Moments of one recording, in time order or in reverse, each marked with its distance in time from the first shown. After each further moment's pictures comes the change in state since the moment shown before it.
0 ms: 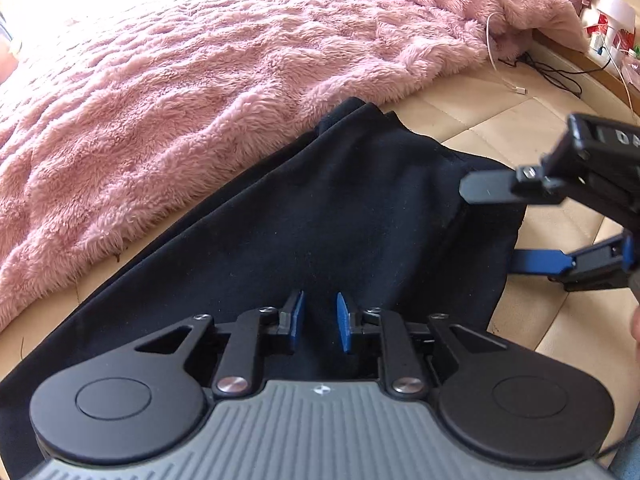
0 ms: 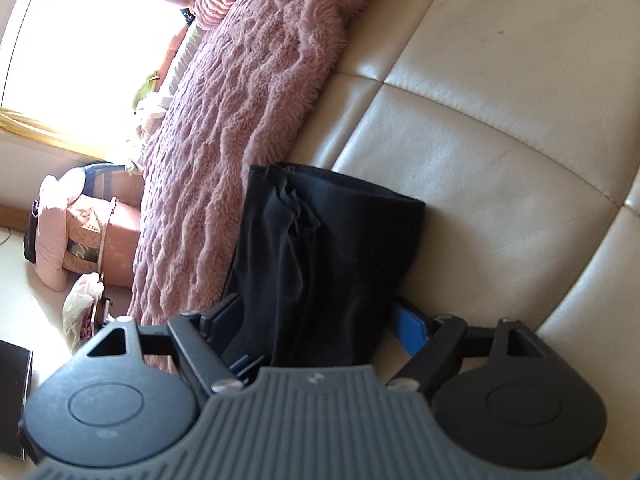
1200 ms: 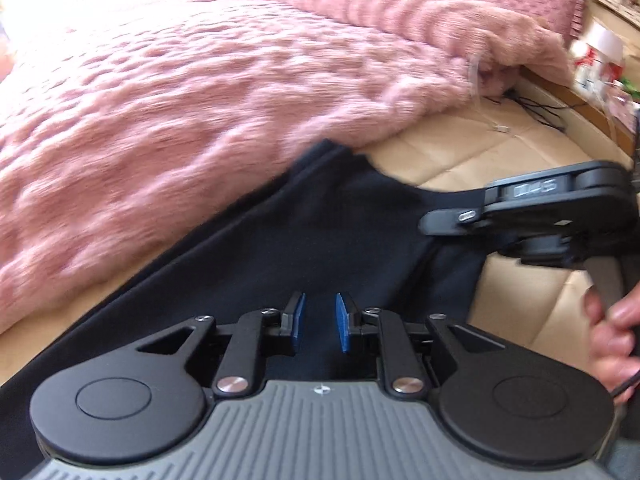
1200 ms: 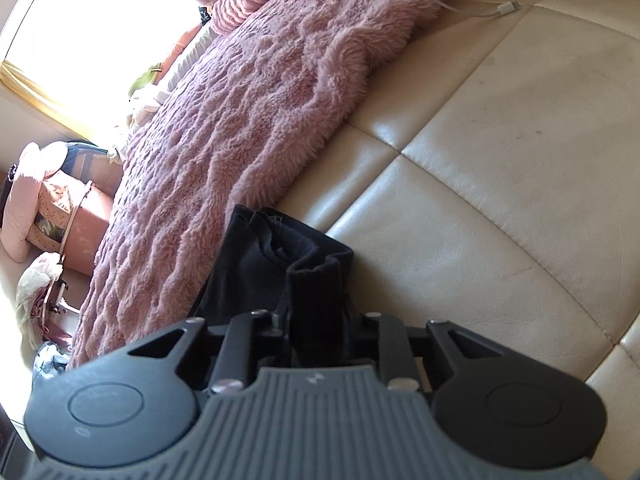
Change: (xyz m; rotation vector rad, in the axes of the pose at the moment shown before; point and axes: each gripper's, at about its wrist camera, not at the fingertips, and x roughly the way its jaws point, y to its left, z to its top) left arm -0.013 0.008 0.005 -0.051 -0.085 -0.020; right arm 0.014 0.018 0.028 -0.202 -0.070 -0.101
